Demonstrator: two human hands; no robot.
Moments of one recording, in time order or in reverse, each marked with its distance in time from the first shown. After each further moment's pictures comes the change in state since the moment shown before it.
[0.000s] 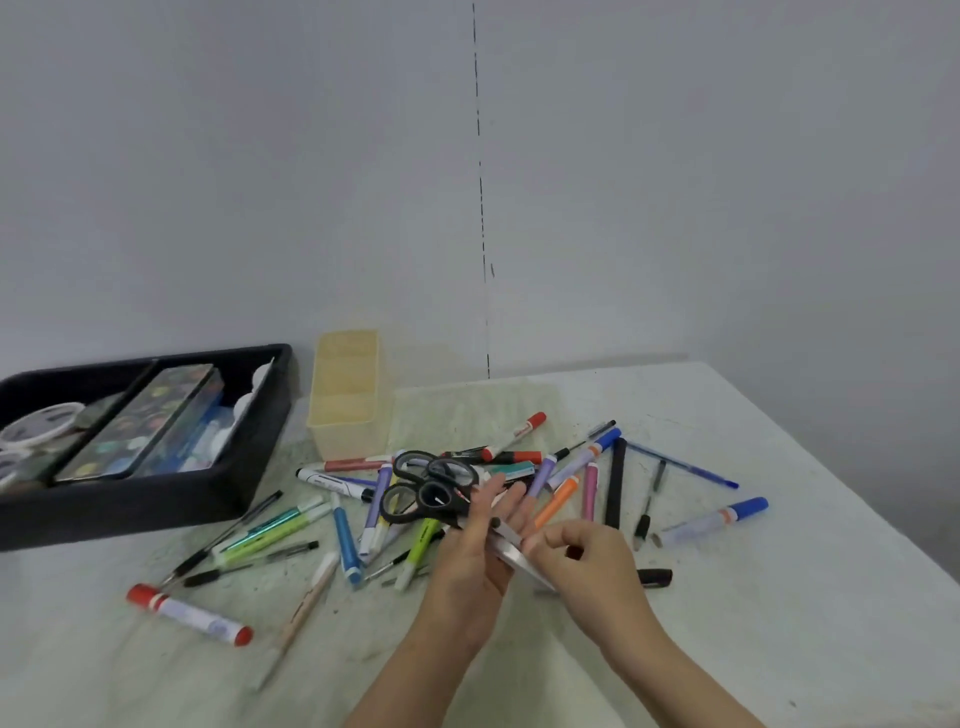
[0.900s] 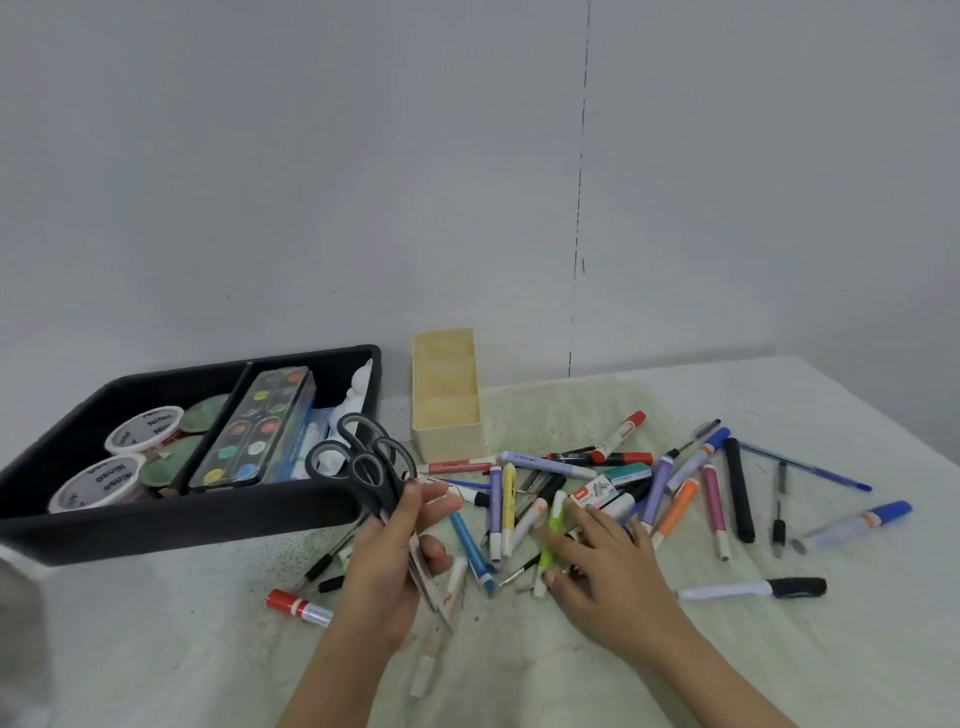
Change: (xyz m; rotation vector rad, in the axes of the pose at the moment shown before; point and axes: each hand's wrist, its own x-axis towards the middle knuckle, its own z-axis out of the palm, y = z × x) left_hand -0.024 0.156 -0.112 0.275 0.253 0.109; right_hand 0.026 0.020 0.106 -0.867 -0.164 -0.406
